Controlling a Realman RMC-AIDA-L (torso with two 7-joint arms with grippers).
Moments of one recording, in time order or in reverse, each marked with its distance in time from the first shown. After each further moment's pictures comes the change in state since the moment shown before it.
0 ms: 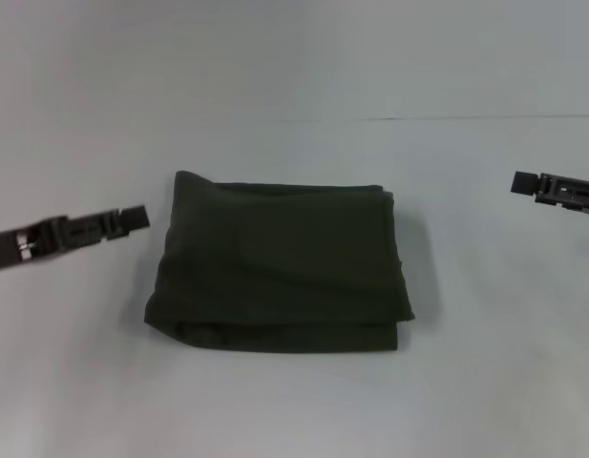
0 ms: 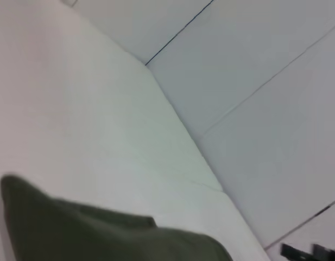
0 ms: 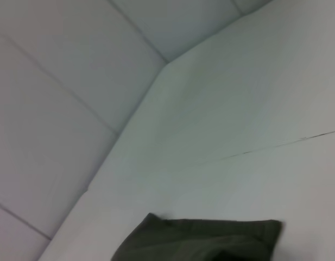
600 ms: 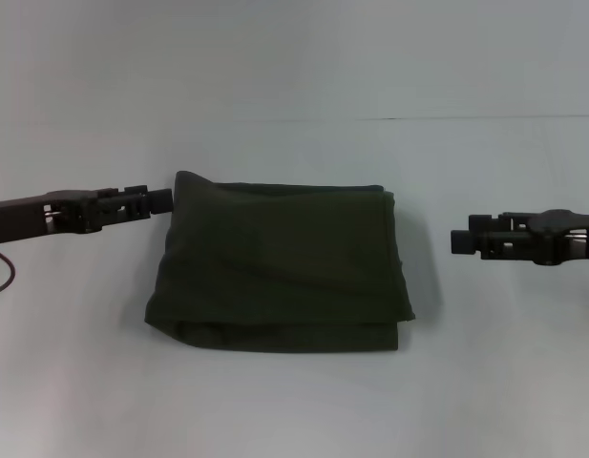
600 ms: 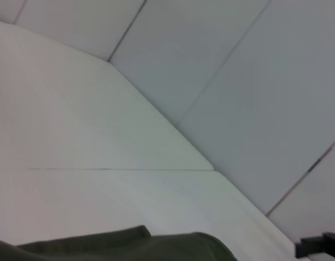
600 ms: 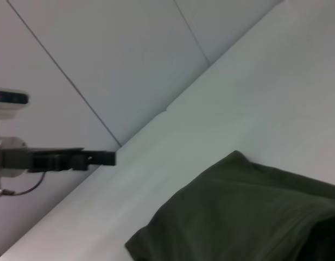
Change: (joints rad) left arm -0.080 0.040 0.050 -0.043 0.006 -0.023 0.189; right arm 0.029 0.035 -0.135 -0.076 -0.017 -0.163 -0.177
